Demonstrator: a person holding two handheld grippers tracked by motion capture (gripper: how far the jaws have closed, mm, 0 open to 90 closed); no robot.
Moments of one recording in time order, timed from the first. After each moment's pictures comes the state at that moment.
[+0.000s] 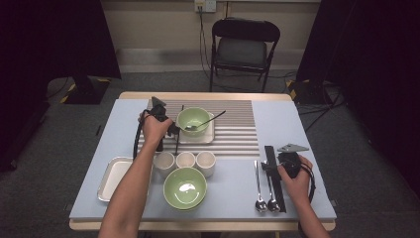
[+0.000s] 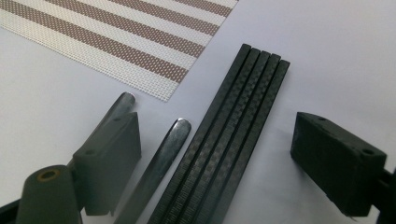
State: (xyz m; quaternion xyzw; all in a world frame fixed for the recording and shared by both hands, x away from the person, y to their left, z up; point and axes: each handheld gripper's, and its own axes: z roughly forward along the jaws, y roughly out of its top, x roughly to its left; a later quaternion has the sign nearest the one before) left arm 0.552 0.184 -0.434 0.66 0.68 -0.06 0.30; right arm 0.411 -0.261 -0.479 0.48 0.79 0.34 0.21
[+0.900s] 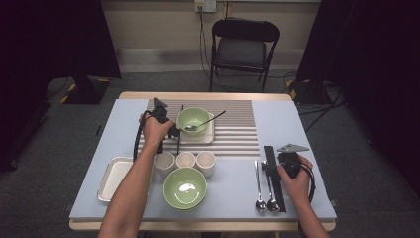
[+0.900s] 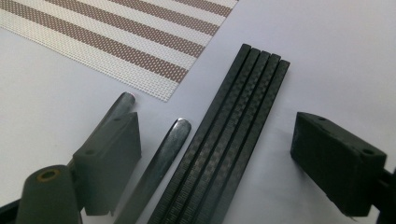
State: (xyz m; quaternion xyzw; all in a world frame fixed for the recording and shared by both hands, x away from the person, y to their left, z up) left arm 0.545 0.181 -0.432 0.67 0.68 -0.06 0.29; right arm 0.411 -0.261 -0.479 0.48 0.79 0.34 0.21
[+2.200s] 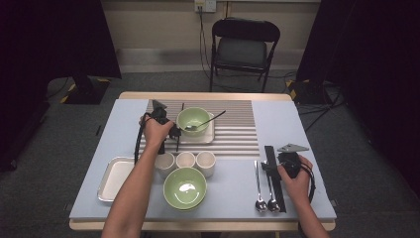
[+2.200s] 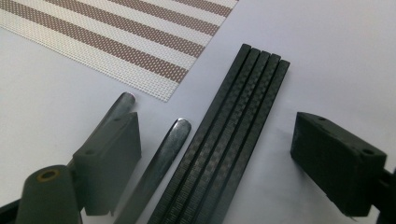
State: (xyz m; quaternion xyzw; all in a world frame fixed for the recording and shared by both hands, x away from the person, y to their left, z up) left arm 0.545 0.183 -0.439 0.65 0.69 -0.06 0.31; right arm 0.411 -0.261 -0.479 0.48 0.79 0.34 0.21
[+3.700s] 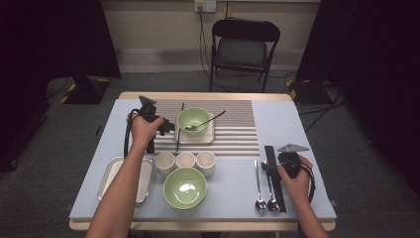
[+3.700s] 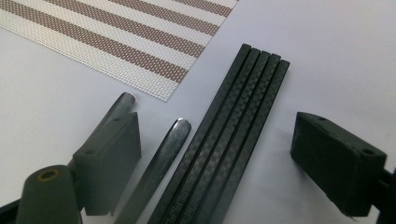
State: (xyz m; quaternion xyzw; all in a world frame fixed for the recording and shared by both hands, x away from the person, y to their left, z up) left arm 0.523 0.206 -0.403 0.65 0.67 -0.05 0.35; right arm 0.411 -0.261 -0.479 0.48 0.79 0.34 0.21
